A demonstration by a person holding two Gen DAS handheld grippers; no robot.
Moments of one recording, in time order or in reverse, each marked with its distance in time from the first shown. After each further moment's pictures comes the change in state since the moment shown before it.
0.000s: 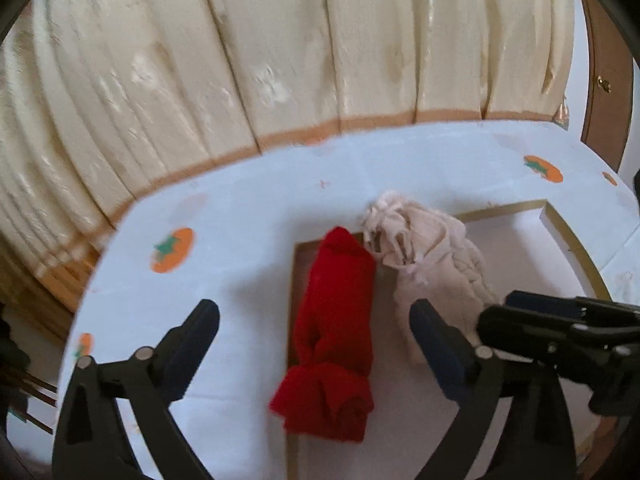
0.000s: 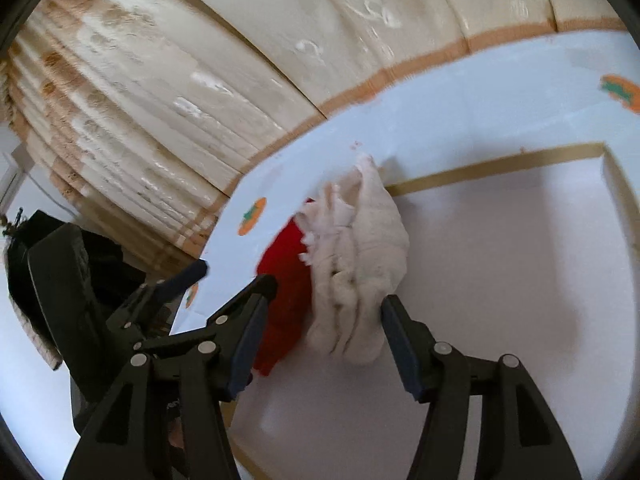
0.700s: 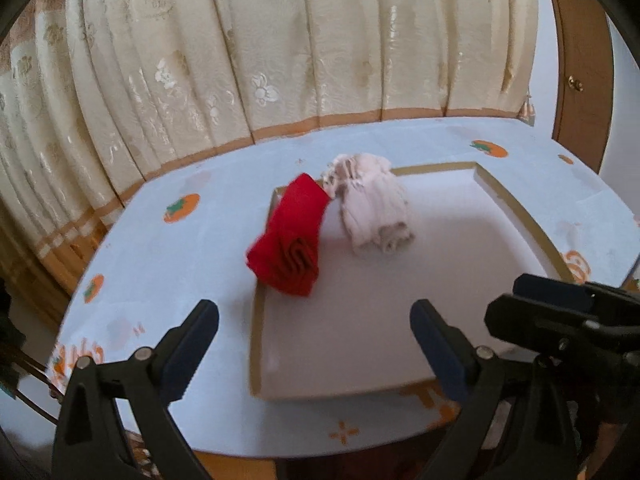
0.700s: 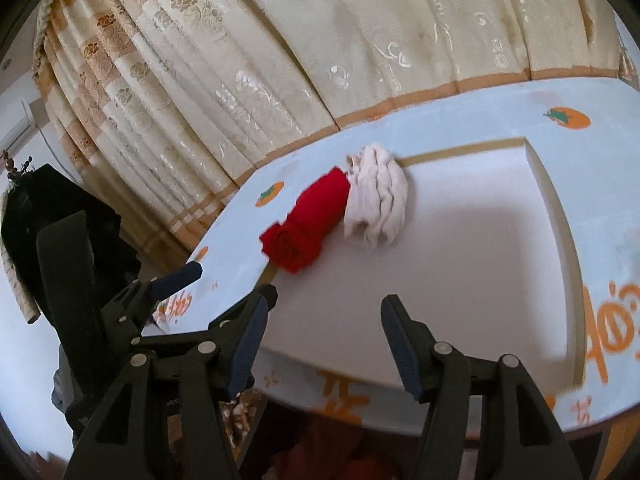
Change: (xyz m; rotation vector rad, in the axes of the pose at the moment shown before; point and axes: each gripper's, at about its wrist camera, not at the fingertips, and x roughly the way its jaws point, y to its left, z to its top) left arm -0.084 -0.022 -0.083 -0.029 -0.021 -0.066; right arm -0.090 0.042 -0.104 -0.125 -0.089 -0.073
